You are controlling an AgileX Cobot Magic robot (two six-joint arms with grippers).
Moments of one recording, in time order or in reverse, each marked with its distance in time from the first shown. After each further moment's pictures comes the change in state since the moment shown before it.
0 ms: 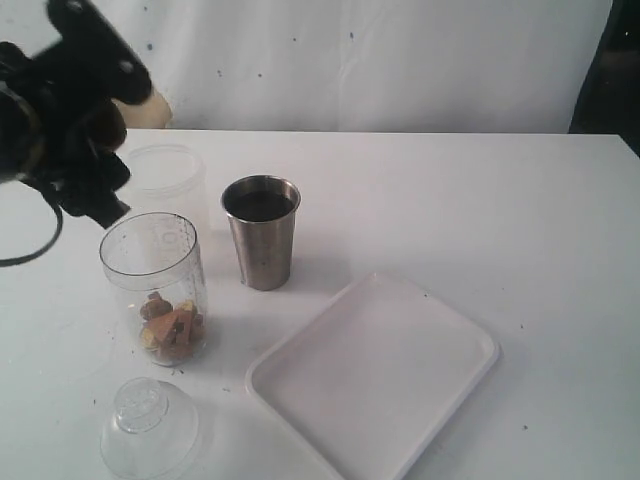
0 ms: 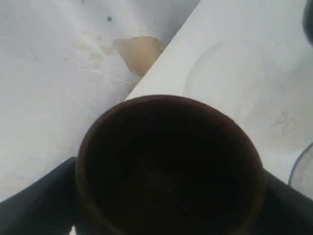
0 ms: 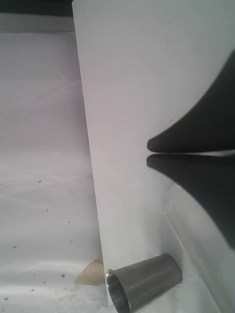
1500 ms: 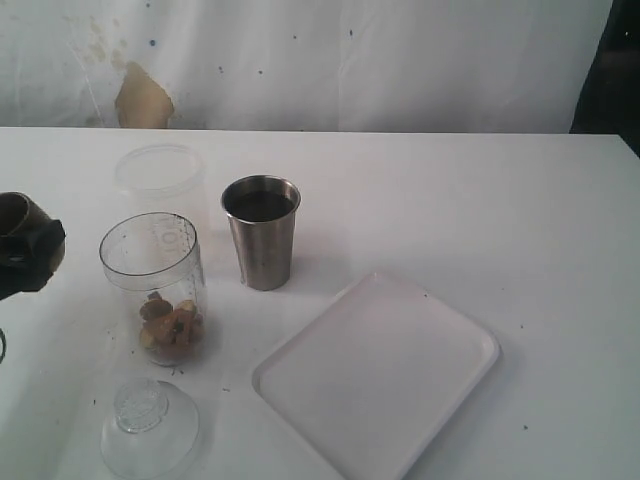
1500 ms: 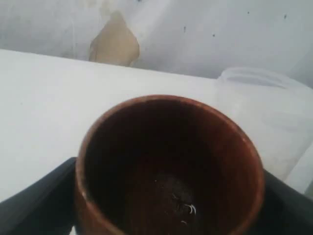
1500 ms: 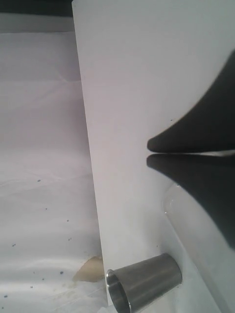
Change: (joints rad) left arm 0.804 0.378 0.631 -0.874 -1.916 0.313; right arm 0.000 0.000 0.000 0.000 0.000 0.000
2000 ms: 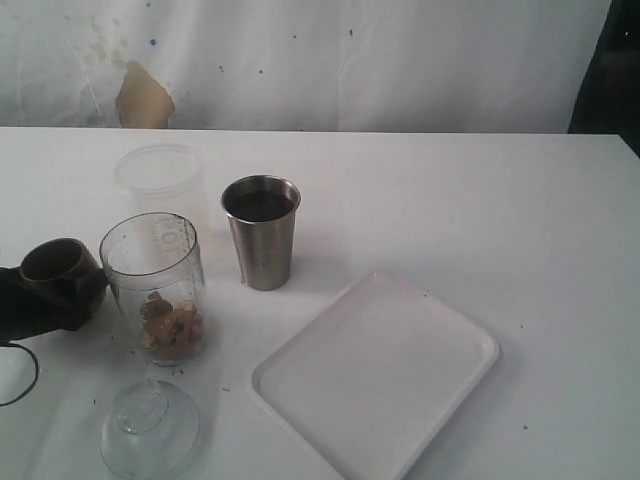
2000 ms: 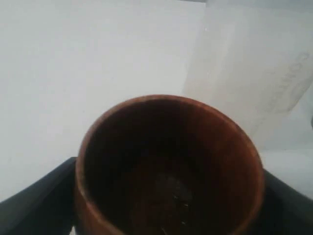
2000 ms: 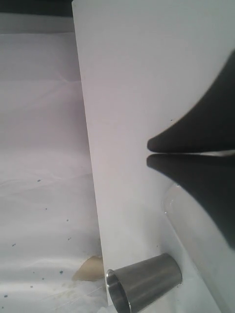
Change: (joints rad) left arm 0.000 0.282 -0.110 0.136 -0.017 0.083; right arm 0.000 0.000 0.000 0.000 0.000 0.000
